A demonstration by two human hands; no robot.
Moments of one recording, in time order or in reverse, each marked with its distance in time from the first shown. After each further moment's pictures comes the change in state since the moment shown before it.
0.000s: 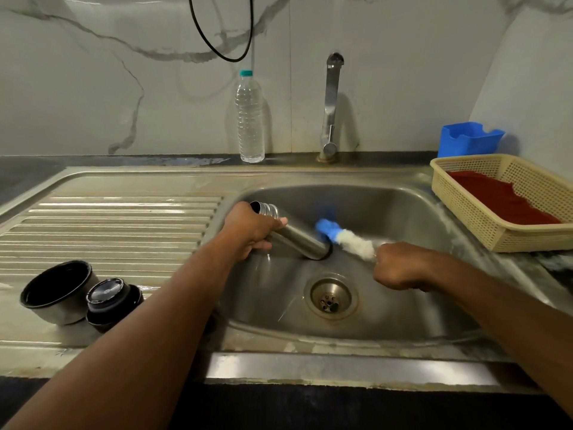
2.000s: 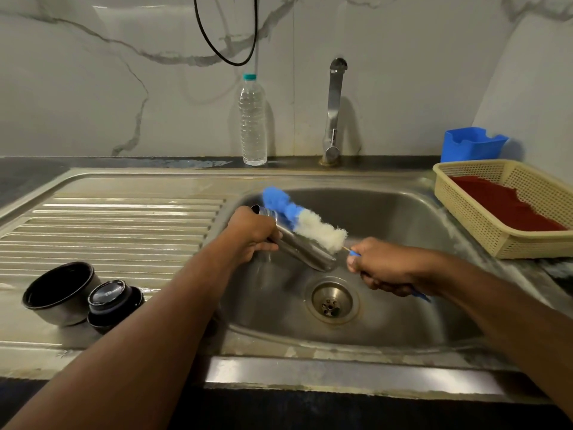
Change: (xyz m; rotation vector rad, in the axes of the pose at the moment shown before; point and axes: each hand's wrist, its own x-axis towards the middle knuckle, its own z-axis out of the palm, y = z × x) left_hand -0.014 0.011 0.000 -0.088 -0.027 -0.067; right_hand 0.000 -0.015 -0.004 0.490 -0.149 -0.196
